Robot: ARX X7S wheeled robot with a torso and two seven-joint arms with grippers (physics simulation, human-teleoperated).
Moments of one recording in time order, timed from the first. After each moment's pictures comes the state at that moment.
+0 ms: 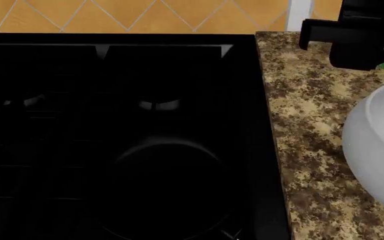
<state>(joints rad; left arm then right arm) -0.66 -0.31 -0.03 0.24 -0.50 -0.90 -0.27 1.62 0.93 -0.65 -0.24 2.15 0.93 1.41</state>
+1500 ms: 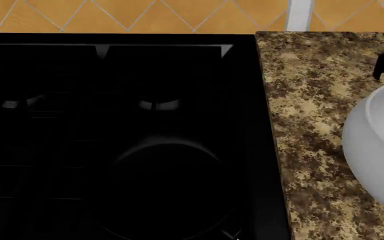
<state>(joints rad) -0.64 -0.32 0.00 0.20 -0.51 -0.85 -0.27 1.43 1.10 -0.65 -0.30 1.94 0.82 1.36</state>
